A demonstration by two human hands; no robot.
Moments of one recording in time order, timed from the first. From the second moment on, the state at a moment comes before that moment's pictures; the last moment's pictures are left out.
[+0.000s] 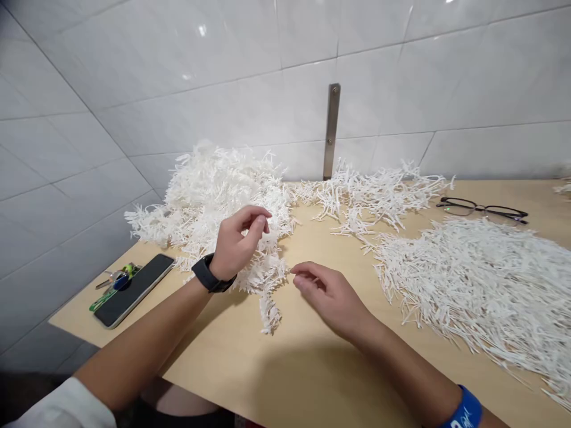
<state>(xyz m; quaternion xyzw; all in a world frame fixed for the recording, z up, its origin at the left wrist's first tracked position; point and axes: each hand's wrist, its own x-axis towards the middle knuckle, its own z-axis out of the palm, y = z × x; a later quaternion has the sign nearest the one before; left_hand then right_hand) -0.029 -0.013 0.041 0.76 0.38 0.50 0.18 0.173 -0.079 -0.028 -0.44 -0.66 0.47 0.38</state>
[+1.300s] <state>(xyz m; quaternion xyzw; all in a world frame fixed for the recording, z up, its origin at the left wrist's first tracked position) 0.013 0.002 -0.019 0.80 0.34 0.29 0.40 0.203 -0.050 -0.027 -0.50 -0.55 0.48 0.46</state>
